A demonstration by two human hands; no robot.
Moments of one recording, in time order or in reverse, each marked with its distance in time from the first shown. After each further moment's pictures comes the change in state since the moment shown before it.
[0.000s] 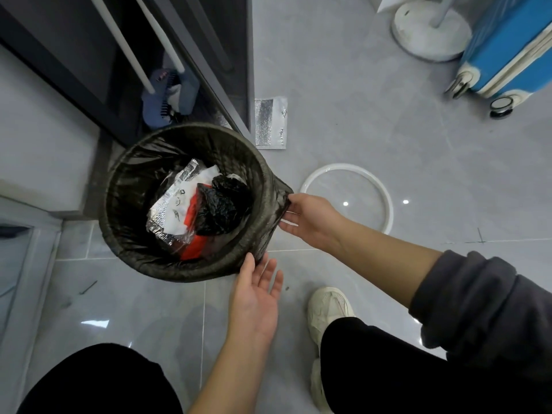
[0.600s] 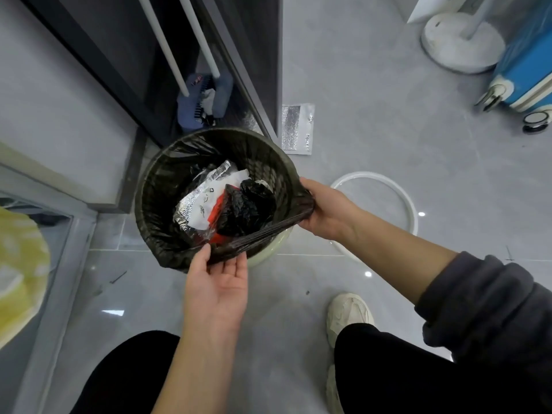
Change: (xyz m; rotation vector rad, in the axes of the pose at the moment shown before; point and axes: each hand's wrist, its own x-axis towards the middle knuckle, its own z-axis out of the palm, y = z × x) left_hand -0.028 0.099 -0.002 -0.299 0.121 0.143; right_hand 0.002 -0.015 0.042 0.076 -0.066 0.069
